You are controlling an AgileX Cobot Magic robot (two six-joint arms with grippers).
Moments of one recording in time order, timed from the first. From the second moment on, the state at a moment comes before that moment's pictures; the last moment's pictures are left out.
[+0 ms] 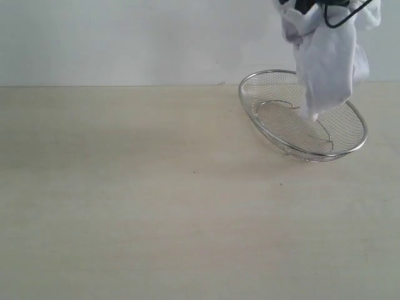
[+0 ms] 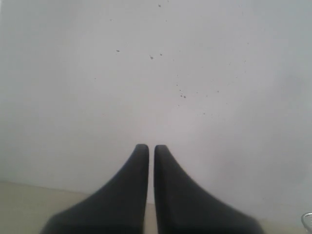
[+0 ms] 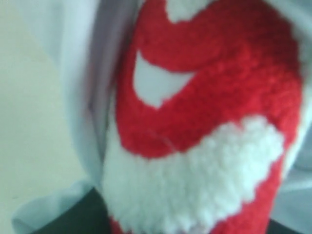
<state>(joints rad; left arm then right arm) 0.03 0.00 0.00 -0.22 -0.19 0.07 0.00 2.09 -2.23 0.19 1.19 -0.27</state>
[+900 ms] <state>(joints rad) 0.03 0.00 0.00 -0.22 -0.05 -0.13 0.46 1.98 -1.88 0.09 1.23 0.02</state>
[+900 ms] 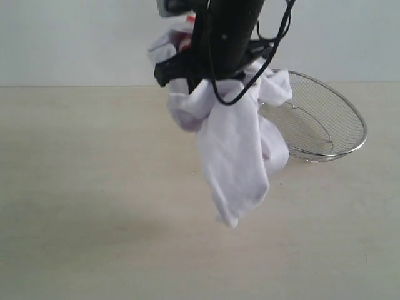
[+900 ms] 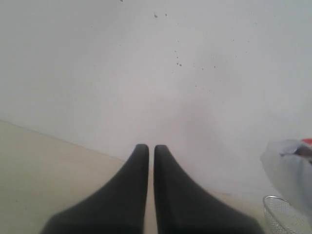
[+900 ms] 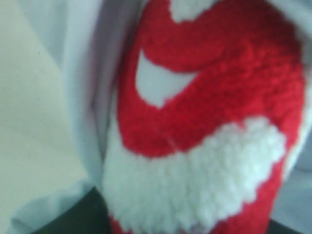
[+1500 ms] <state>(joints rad) 0.03 0.00 -0.03 -0.22 0.12 -0.16 0.58 2.25 -1.76 0.16 1.18 0.06</state>
